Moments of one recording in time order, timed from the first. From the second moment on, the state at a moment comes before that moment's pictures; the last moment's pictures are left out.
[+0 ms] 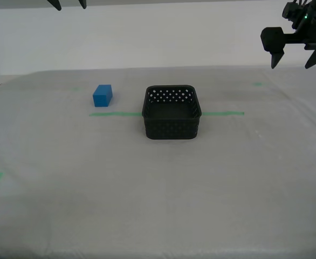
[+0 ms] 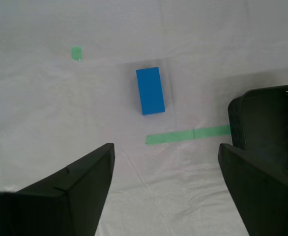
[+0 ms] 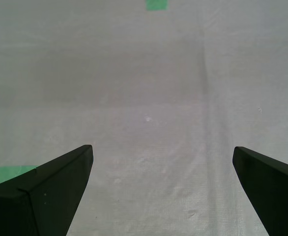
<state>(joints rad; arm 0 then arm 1) 0.05 1.83 1.26 -0.50 0.05 0.11 -0.23 1.86 1.91 -1.17 -0.01 -0.09</state>
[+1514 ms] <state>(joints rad) 0.05 1.83 1.26 -0.50 0.05 0.11 -0.23 1.86 1.82 -0.99 -0.04 -0.19</state>
